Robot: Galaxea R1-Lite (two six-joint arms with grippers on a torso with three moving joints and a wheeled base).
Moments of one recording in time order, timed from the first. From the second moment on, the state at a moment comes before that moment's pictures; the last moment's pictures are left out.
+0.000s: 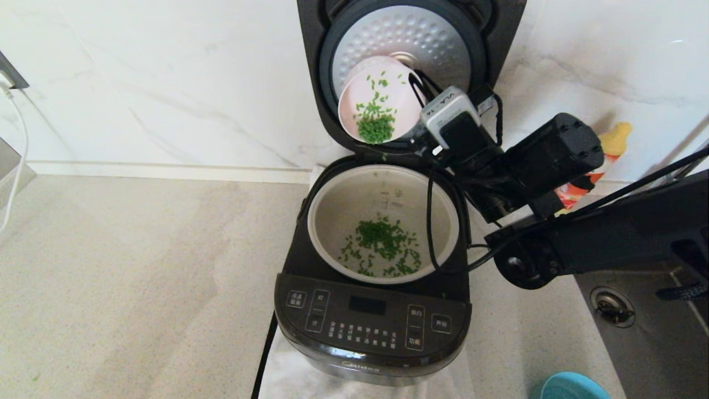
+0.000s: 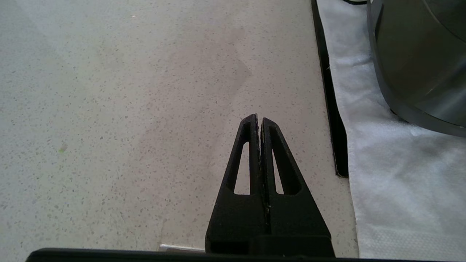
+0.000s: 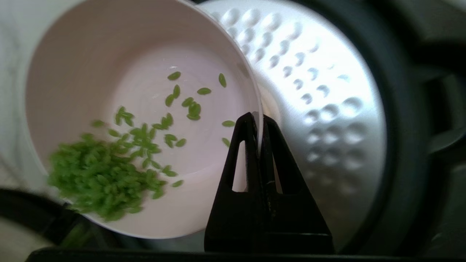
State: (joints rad) left arm -0.02 0.00 0.00 -0.01 0.01 0.01; right arm 0.54 2.09 -1.35 -1.52 0.09 -0.89
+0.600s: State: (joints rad) left arm -0.02 0.00 0.00 -0.01 0.01 0.01; right arm 0.55 2.09 -1.36 -1.52 0.09 -0.89
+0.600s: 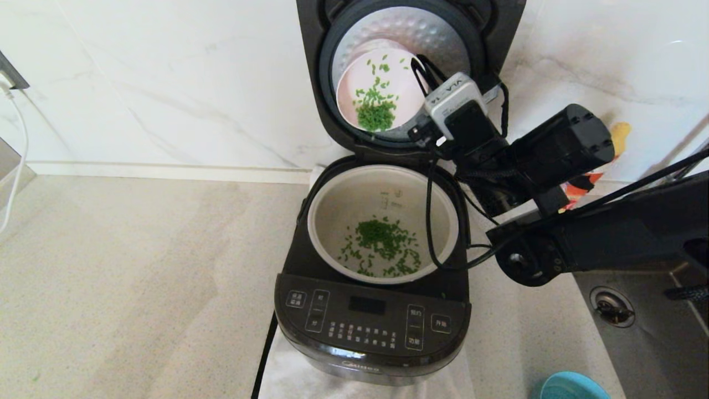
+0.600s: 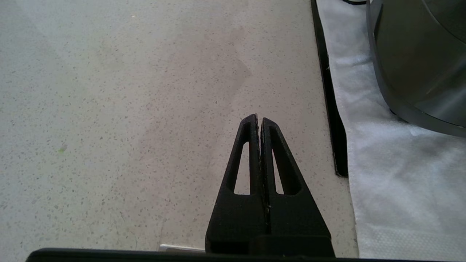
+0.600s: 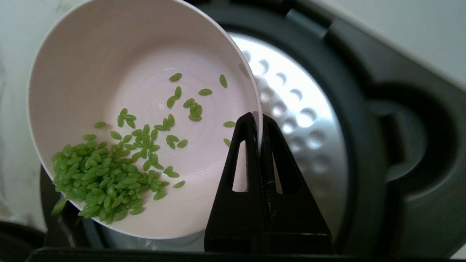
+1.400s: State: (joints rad) left arm -0.02 0.00 0.00 -0.01 0.01 0.01; right arm 0.53 2.17 -1.19 -1.52 0.09 -0.89
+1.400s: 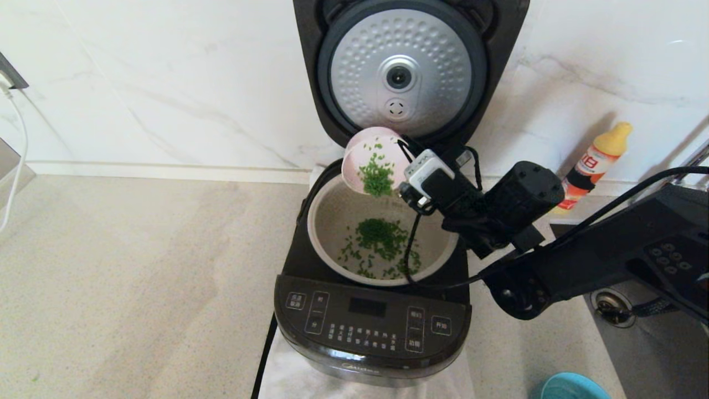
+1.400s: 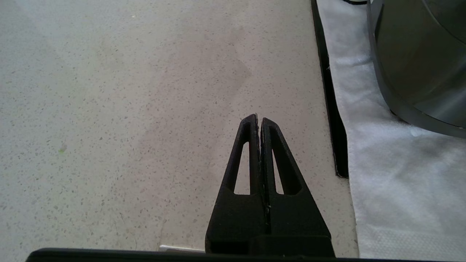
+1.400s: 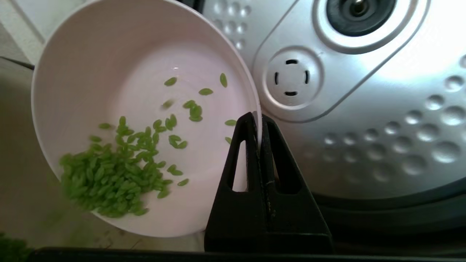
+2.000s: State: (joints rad) left arm -0.02 0.00 0.00 -0.01 0.01 0.01; right arm 0.53 2.18 -1.29 -1.52 0.08 -0.89
